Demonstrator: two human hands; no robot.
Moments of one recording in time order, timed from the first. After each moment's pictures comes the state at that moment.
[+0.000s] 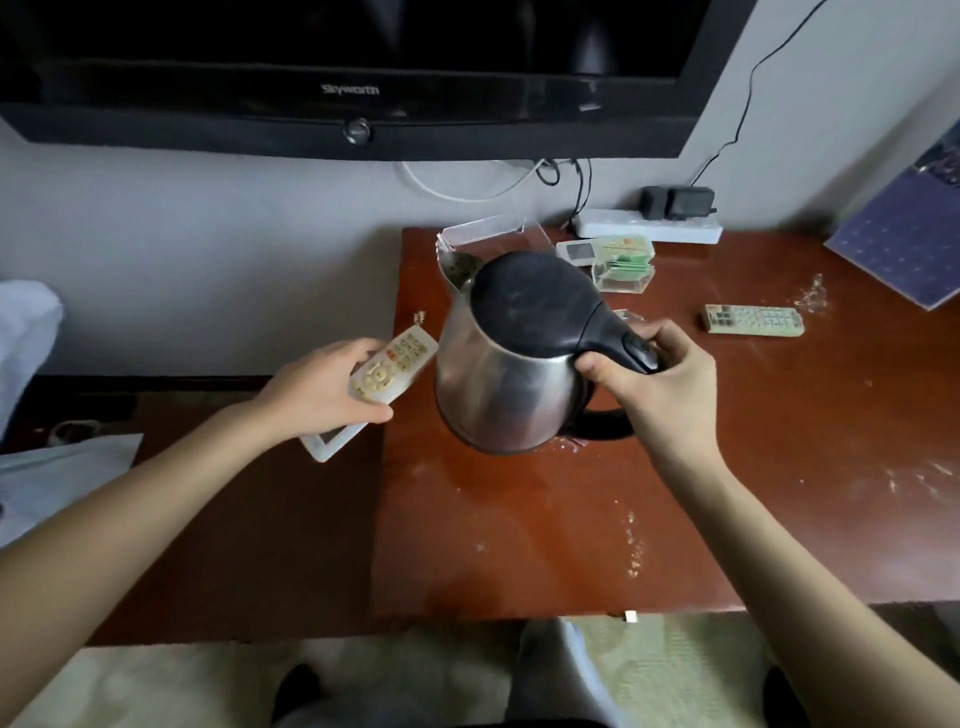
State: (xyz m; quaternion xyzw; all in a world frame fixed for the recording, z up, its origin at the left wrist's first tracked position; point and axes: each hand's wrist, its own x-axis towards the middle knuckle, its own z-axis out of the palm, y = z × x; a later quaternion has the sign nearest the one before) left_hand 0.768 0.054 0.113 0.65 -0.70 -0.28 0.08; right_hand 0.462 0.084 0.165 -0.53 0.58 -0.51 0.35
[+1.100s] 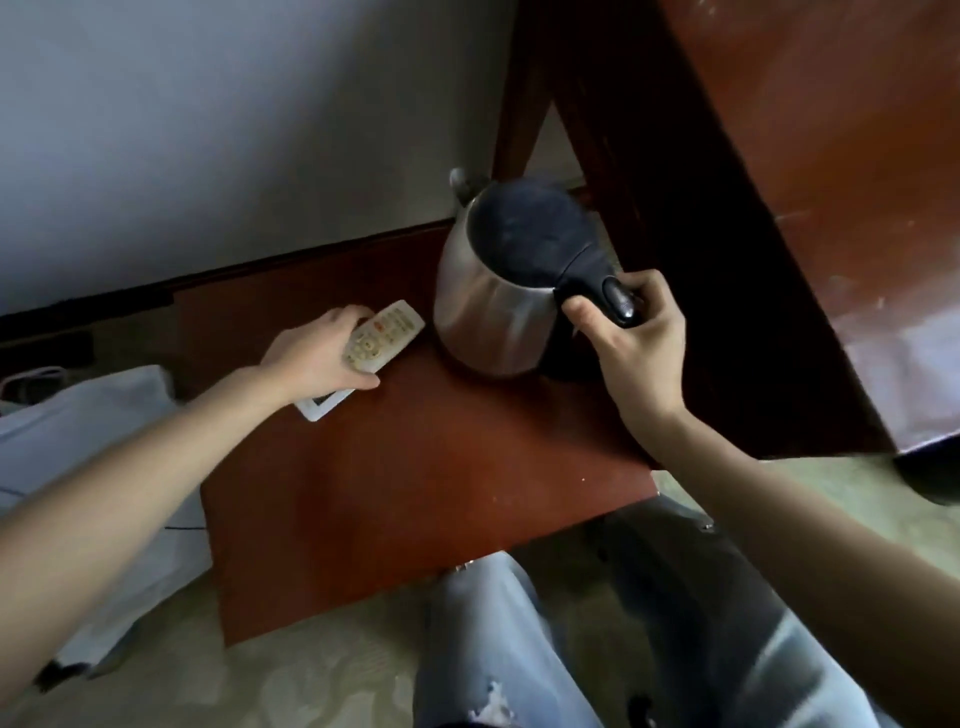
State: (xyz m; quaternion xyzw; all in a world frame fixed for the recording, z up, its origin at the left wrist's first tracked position) left_hand 1.083 0.048 -0.217 0.57 -0.77 -0.27 -0.11; right_hand 0.807 0.147 -0.133 -0.41 0.70 -0.50 0.29
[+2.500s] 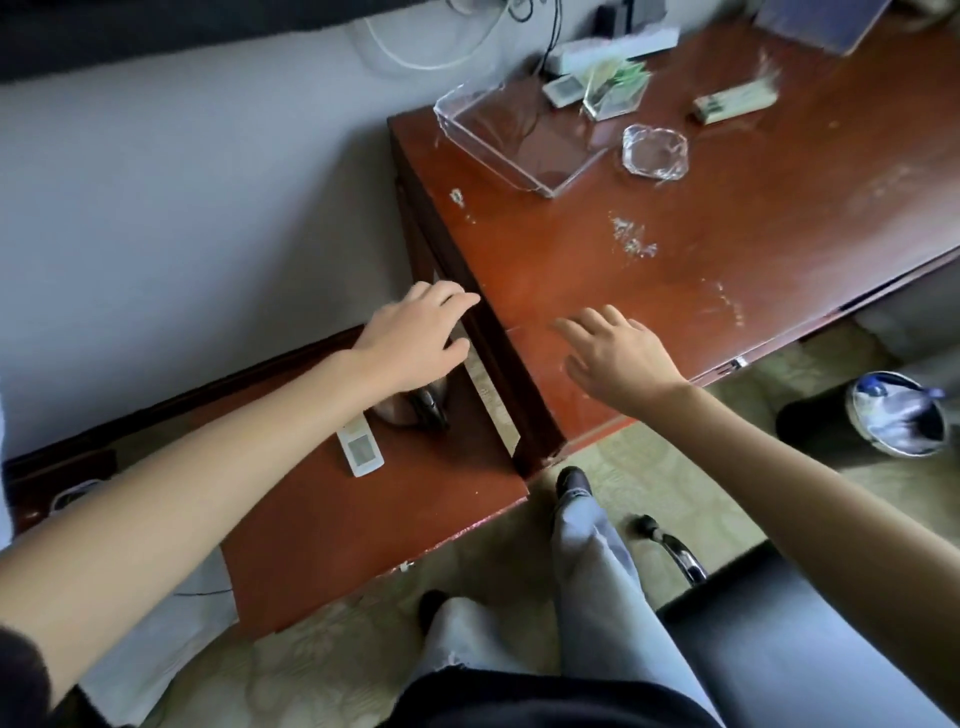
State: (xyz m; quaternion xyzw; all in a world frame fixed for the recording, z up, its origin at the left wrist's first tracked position) left_hand 0.874 0.104 0.076 0.38 -0.92 -0.12 -0.02; right_hand 0.651 0.204 0.052 -0.75 0.66 -0.01 0.01
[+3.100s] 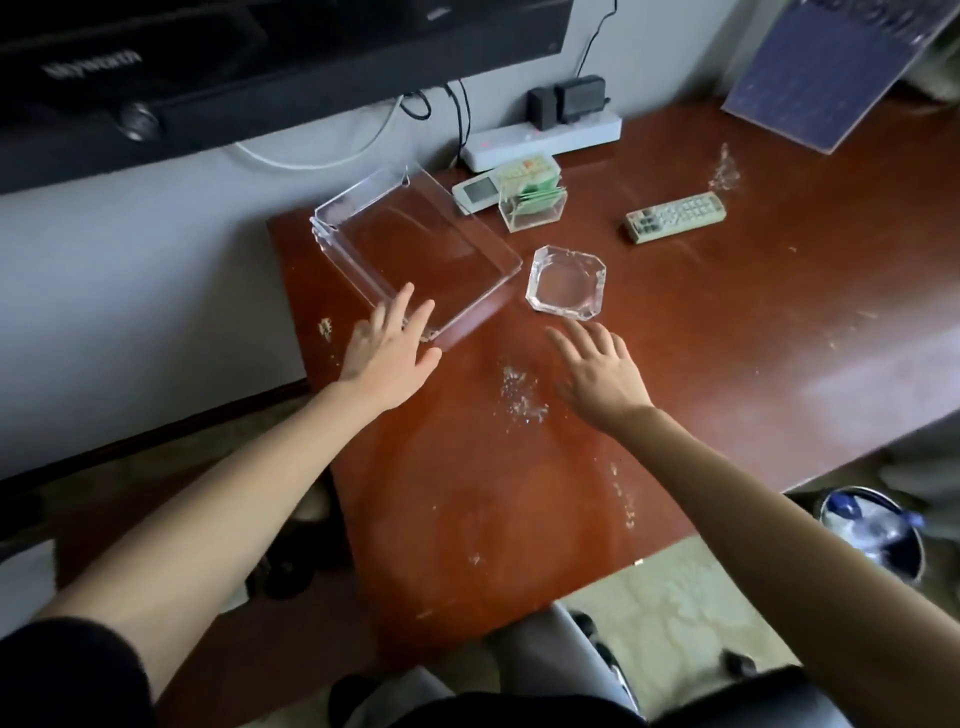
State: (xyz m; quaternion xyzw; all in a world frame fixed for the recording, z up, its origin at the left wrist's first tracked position) left_hand 0.649 -0.058 0.028 0.52 -0.84 -0.09 -0.05; right_hand 0.401 0.034 0.011 -0.71 0.70 0.02 0.07
